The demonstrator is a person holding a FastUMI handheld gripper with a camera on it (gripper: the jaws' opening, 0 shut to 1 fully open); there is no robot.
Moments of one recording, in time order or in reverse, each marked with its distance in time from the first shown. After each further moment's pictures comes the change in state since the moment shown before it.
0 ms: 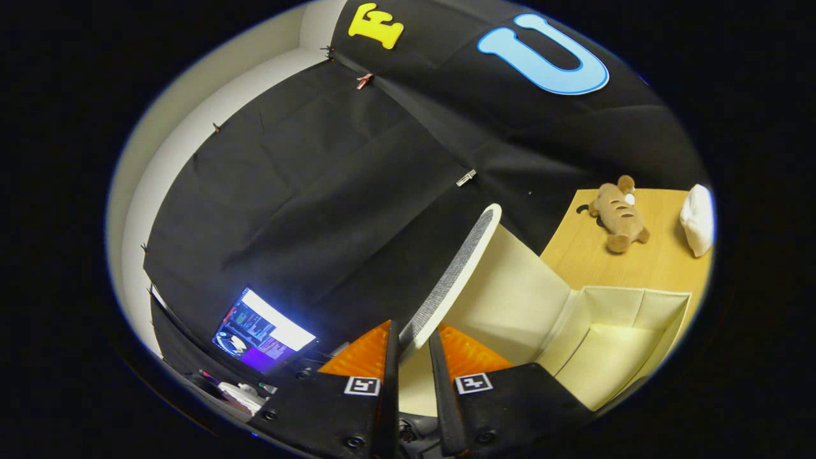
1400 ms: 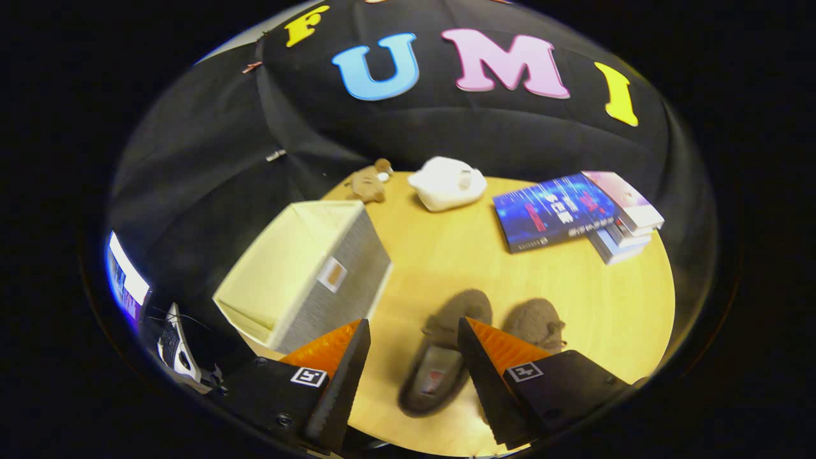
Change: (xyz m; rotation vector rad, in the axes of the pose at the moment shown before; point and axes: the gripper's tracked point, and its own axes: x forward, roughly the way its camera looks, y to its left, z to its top) arm -0.335 -0.263 -0.135 -0.065 0.073 -0.878
